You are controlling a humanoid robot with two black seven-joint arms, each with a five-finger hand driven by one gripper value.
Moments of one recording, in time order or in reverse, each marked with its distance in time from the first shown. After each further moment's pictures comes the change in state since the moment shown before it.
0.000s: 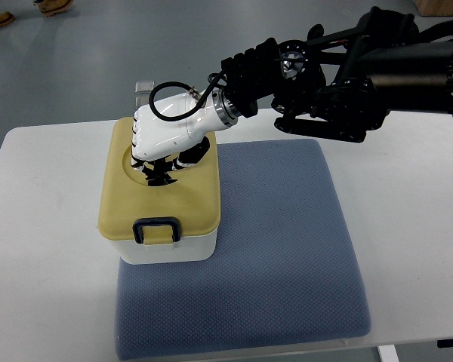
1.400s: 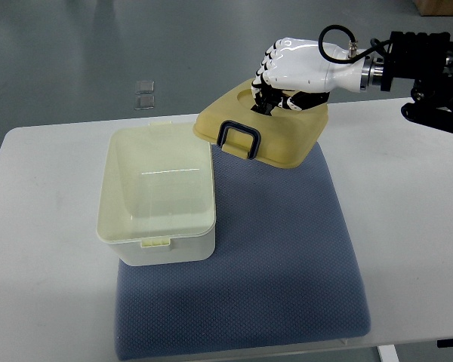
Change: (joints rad) left arm 0.000 0.000 0.000 0.000 0.000 0.000 0.000; right arm -0.277 -0.464 0.076 0.000 -0.012 -0.274 0.000
